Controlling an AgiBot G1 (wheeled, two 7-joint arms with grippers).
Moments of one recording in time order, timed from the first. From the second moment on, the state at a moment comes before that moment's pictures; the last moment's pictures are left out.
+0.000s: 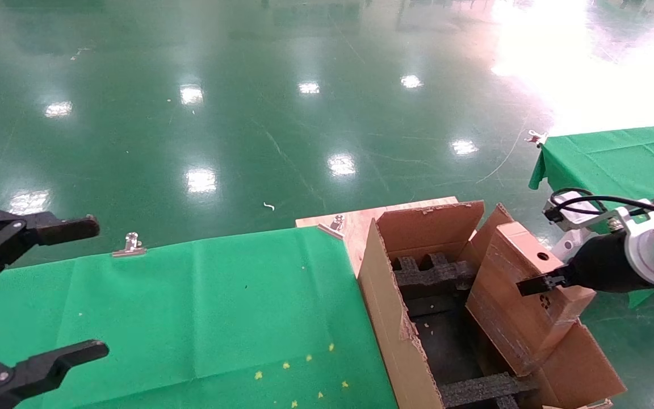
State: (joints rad) left arm -1.09 0.59 0.34 -1.26 0.68 1.47 -0.15; right arm 2.15 -0.35 -1.93 1.35 -1.73 -0.99 1.65
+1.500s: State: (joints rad) left arm -1.09 0.59 0.34 -1.26 0.68 1.47 -0.15; right arm 1.88 -0.48 -2.00 1.36 -2.10 -0.76 2.25
